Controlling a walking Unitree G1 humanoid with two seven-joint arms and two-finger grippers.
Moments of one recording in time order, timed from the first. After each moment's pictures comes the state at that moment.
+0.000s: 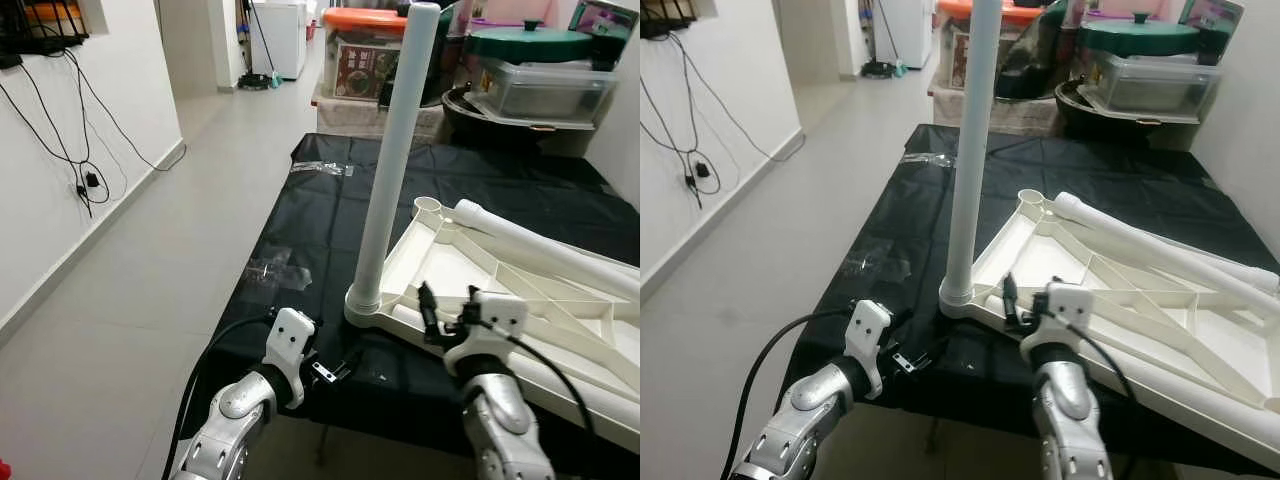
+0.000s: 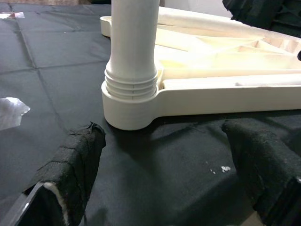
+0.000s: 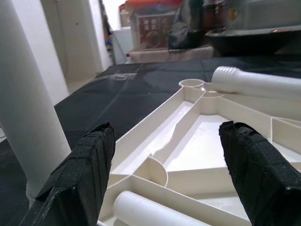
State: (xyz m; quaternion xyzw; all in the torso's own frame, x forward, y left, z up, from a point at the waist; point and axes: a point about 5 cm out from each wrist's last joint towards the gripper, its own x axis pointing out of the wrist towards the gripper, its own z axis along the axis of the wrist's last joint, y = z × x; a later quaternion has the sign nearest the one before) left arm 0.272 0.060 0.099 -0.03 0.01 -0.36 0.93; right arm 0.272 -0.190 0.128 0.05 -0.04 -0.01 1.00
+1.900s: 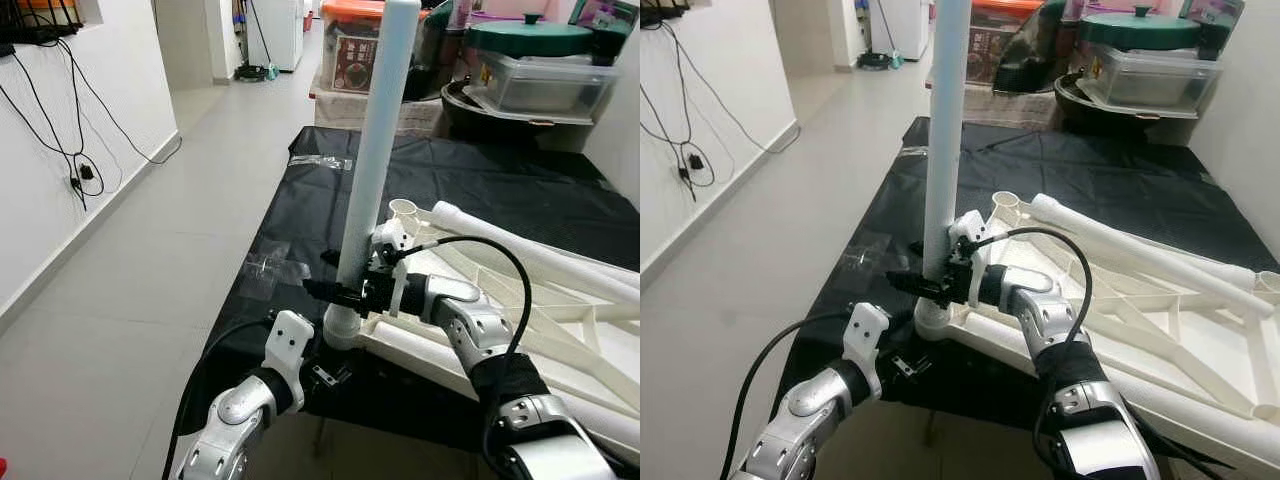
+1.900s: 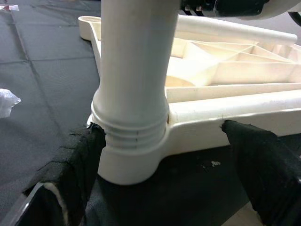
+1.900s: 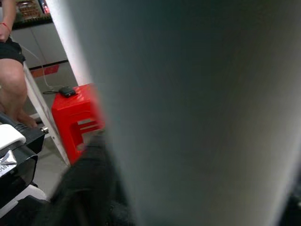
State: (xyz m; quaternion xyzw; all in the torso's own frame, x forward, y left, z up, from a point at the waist) left arm 0.266 0.058 0.102 -0.03 0.01 -0.36 0.93; right arm 0.347 -0.116 0.170 0.02 0.04 0.55 0.83
